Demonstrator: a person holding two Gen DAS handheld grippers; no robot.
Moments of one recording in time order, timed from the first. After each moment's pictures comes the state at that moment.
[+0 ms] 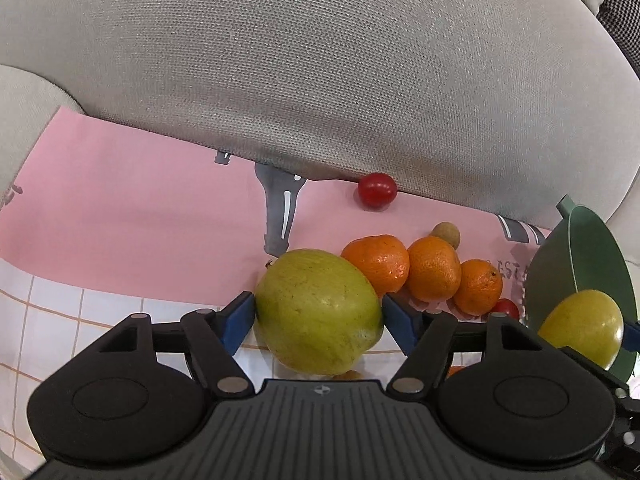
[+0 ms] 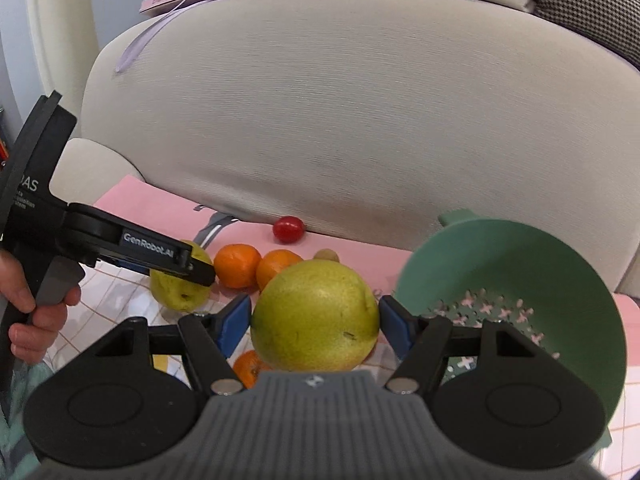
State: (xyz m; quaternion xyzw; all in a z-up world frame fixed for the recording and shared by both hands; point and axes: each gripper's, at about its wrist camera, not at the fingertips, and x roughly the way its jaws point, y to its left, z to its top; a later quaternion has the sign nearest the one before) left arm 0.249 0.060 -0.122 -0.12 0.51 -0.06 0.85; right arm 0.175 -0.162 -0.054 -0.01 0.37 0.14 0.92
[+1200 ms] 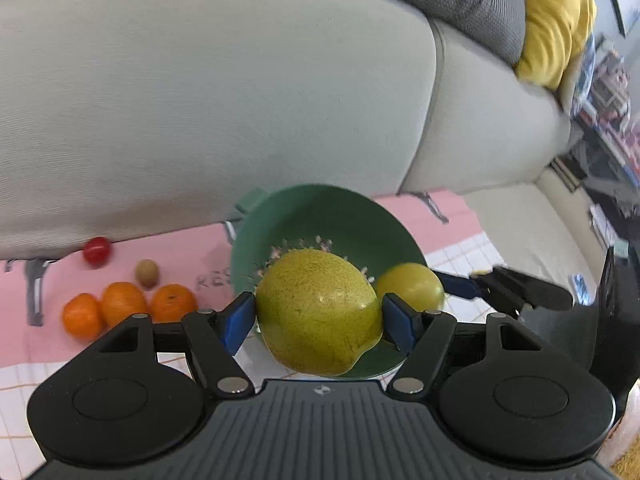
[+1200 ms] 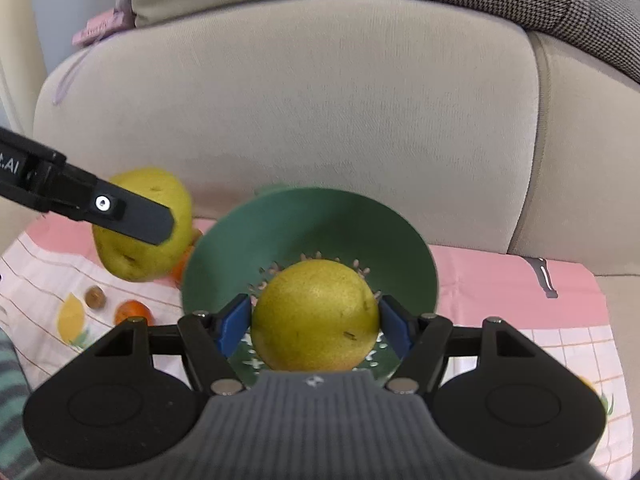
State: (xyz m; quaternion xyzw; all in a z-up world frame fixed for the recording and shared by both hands) left arm 0.228 -0.129 -0.018 -0.03 0.49 -0.27 0.83; right arm 0.157 -0.301 -0.043 -0.01 0.38 0.09 0.92
